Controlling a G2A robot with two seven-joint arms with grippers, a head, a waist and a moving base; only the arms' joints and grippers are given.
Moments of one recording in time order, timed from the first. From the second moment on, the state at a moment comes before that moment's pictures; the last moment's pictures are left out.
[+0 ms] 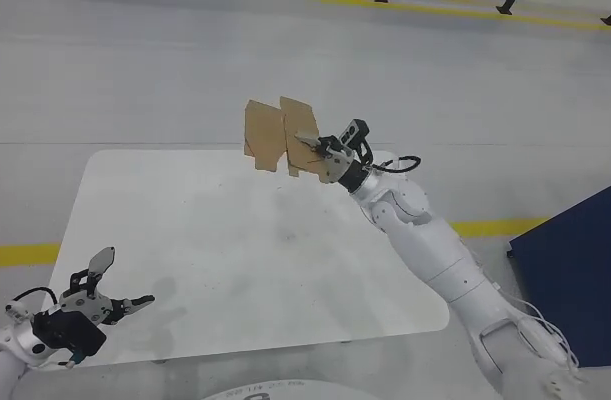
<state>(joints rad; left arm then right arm) 1.94 -0.91 -1.57 -1.73 2.08 -0.23 0.94 -1.18 -0.87 1.03 -1.57 1.03 -0.15 0.51</state>
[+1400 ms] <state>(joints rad) 1.92 -0.91 -1.56 -1.74 2.10 -0.21 0.89 -1.40 -0.89 0.89 -1.93 -0.31 -0.03 -0.24</state>
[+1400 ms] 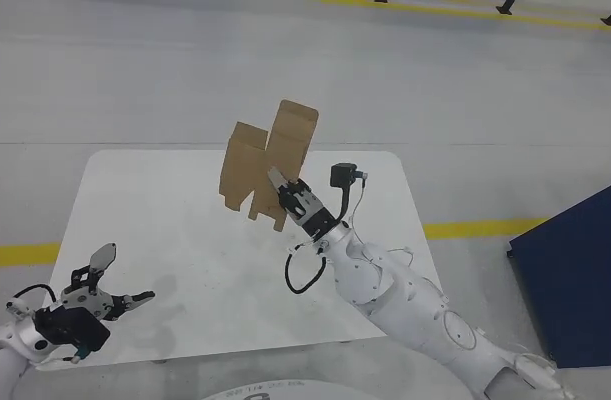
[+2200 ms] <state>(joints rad) 1.72 -0.89 -1.48 -1.67 2.31 -0.23 1.07 -1.40 -0.89 0.90 -1.97 -0.45 -0.14 0.15</state>
